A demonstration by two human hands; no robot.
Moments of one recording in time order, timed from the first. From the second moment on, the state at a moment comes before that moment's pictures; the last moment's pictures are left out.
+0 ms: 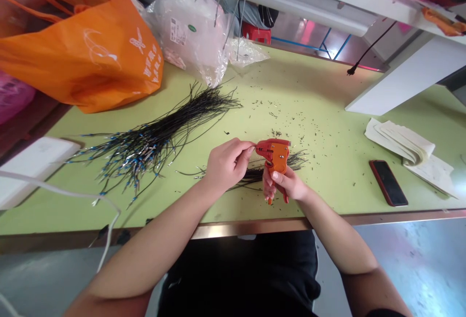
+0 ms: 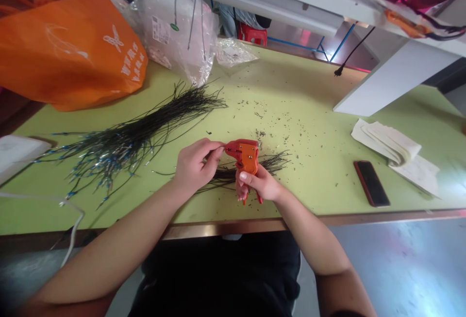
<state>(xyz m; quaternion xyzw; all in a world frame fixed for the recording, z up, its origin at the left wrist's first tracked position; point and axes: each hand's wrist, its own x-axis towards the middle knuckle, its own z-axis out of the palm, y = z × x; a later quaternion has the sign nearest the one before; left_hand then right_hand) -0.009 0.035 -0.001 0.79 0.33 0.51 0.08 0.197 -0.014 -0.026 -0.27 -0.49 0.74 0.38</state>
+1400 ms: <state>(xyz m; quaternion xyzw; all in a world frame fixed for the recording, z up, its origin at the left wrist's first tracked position) -0.010 0.035 0.001 0.77 0.35 0.52 0.08 0.205 -0.005 -0.026 -0.16 -0.48 0.77 0.39</state>
